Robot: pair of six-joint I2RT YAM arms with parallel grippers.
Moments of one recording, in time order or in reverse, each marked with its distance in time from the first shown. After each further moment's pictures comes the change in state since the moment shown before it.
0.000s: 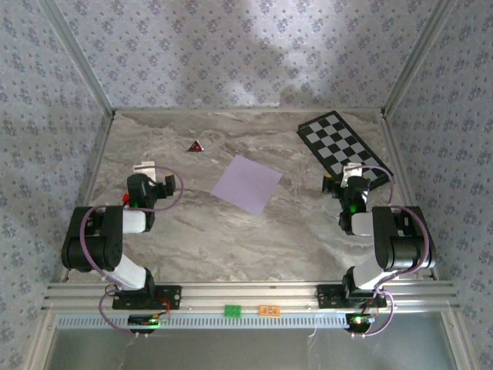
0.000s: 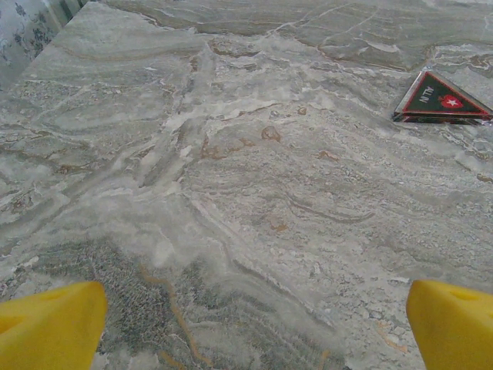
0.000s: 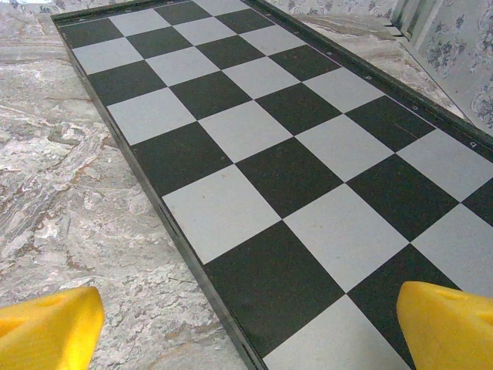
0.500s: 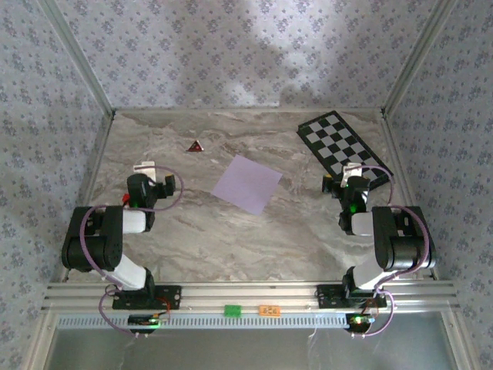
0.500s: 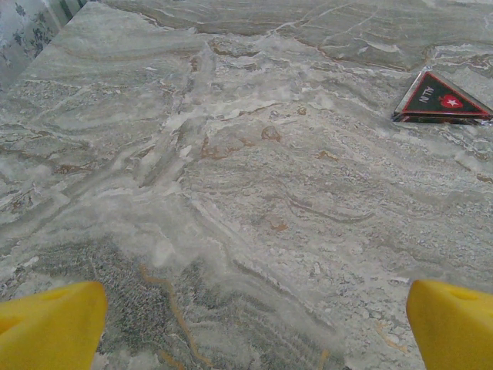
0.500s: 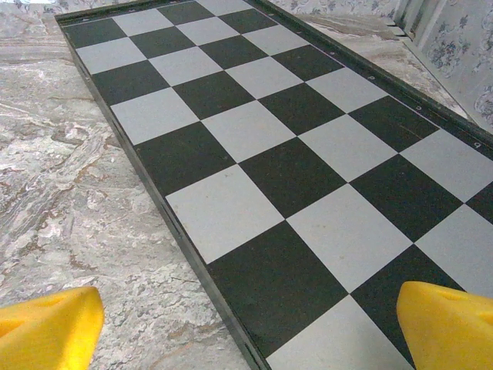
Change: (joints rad) left arm 0.000 0.000 0.000 0.000 0.000 0.000; right arm 0.000 0.000 0.000 0.000 -0.008 0.000
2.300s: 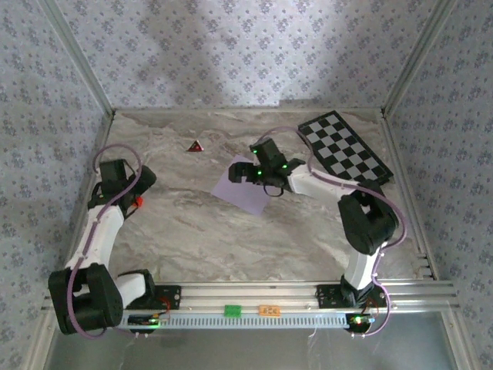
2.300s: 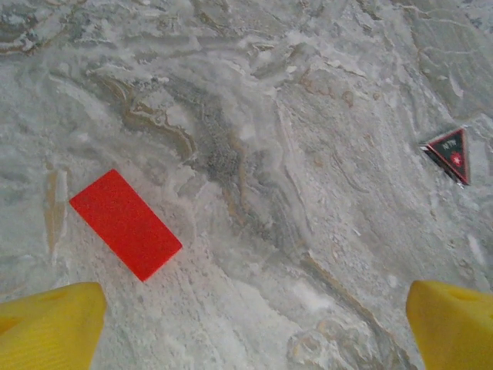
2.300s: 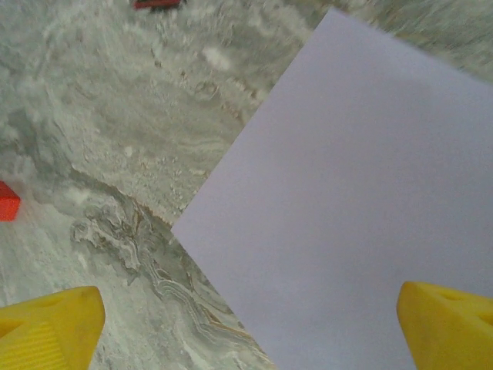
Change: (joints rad) left arm 0.139 -0.442 0.323 -1.123 0.077 -0.571; right arm 0.679 0.274 0.905 -1.043 -0.254 0.618
